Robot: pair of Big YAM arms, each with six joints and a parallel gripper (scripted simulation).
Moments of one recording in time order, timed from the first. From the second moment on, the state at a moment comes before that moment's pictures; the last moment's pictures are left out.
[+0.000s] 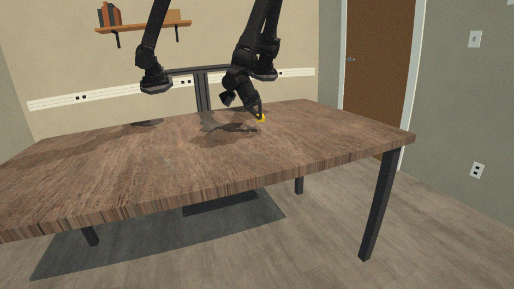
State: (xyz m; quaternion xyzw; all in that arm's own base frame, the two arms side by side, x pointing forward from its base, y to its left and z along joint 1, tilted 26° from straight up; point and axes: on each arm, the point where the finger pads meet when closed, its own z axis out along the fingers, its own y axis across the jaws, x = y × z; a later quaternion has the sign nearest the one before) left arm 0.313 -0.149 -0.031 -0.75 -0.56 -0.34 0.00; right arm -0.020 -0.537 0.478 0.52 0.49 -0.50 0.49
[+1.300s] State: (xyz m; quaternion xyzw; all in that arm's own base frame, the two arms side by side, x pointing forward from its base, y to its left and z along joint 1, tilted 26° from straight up) left arm 0.311 -0.150 -0.034 -0.59 -0.78 -0.21 -0.07; right arm -0.020 -0.537 0.478 0.52 0.49 -0.50 0.49
